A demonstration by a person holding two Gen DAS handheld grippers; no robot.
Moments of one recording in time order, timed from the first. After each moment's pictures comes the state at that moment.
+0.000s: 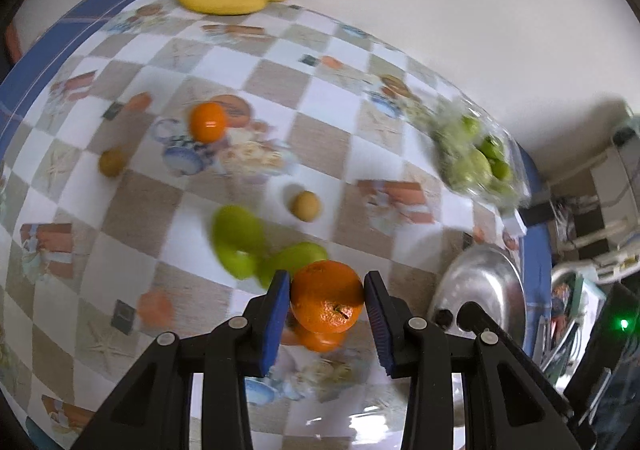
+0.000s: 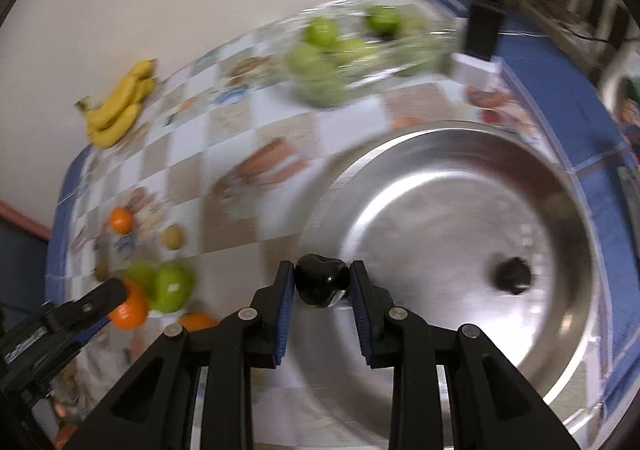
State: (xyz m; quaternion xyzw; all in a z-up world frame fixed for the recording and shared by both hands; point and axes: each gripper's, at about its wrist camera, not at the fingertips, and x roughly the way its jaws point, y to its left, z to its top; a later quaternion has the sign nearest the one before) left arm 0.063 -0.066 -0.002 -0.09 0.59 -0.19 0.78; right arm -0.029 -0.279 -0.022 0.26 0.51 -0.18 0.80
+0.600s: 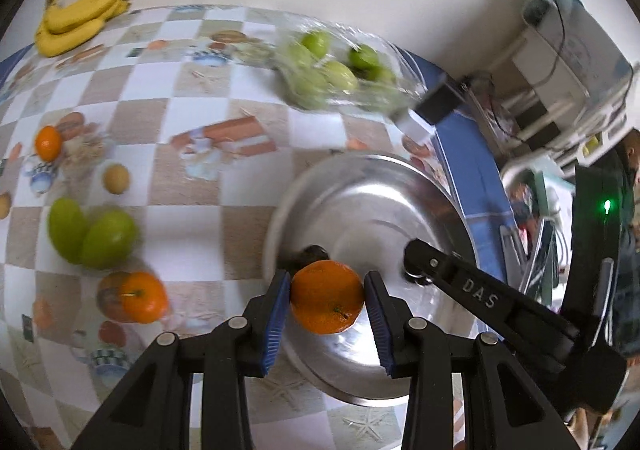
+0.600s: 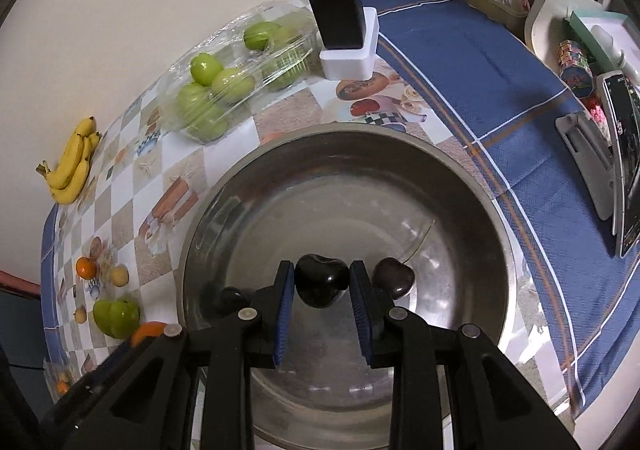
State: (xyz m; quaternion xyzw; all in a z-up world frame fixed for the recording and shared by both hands) left arm -0.005 -0.182 -0.004 0.00 0.58 -0.33 0.74; right arm -0.078 -0.342 -0.027 0.32 0.50 -0.23 0.77
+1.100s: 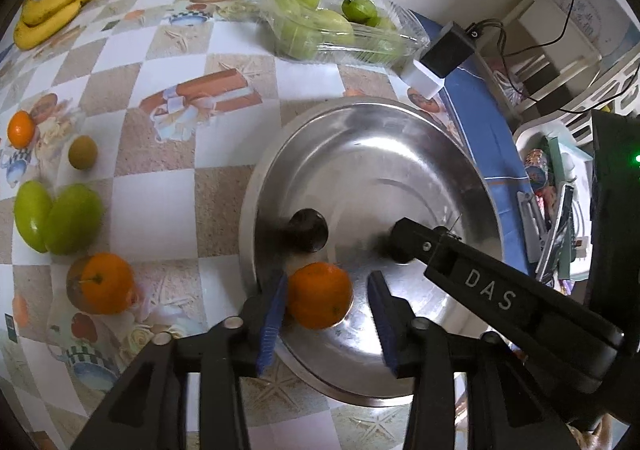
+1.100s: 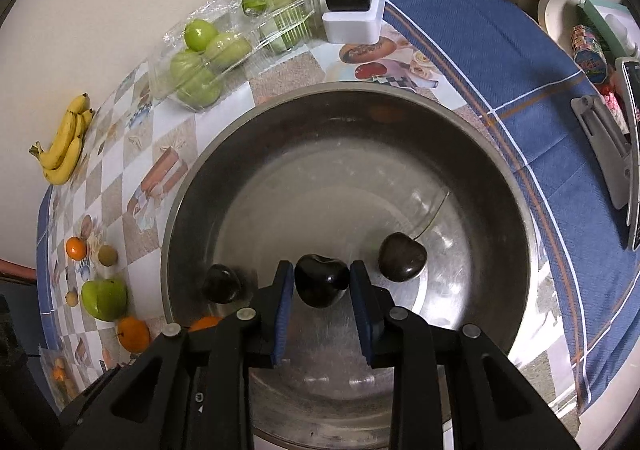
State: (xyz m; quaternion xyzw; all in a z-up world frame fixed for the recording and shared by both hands) left arm -0.014 -0.197 -0.036 0.02 0.61 -0.34 0.72; right arm -0.073 -0.336 -0.048 0.32 0.53 -0.22 0.76
